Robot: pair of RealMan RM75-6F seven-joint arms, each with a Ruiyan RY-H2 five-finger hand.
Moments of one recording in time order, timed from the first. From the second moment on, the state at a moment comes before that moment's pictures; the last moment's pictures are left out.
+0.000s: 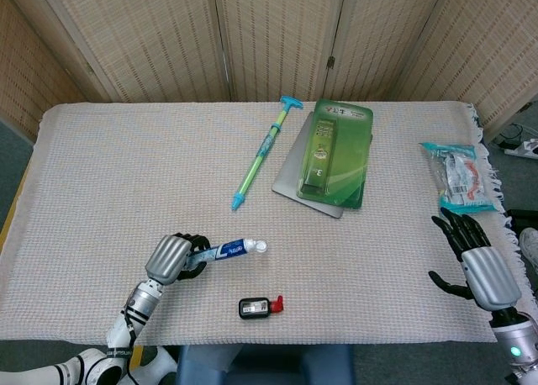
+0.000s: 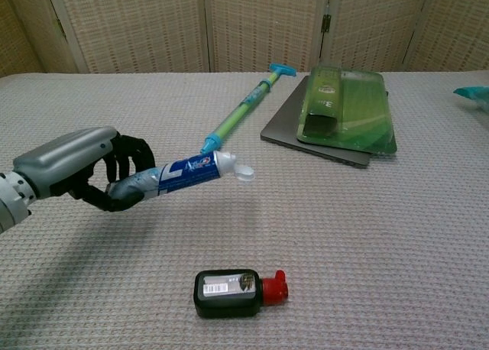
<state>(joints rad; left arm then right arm) -0.52 -1.64 -0.10 -1.40 1.47 1.17 0.07 0.15 -1.04 0.03 -1.65 -1.65 1.45 0.19</state>
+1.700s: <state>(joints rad) -0.56 -1.48 -0.11 -1.72 1.60 1.25 0.12 0.65 -1.29 0.24 -1.88 -1.59 1.11 -0.12</state>
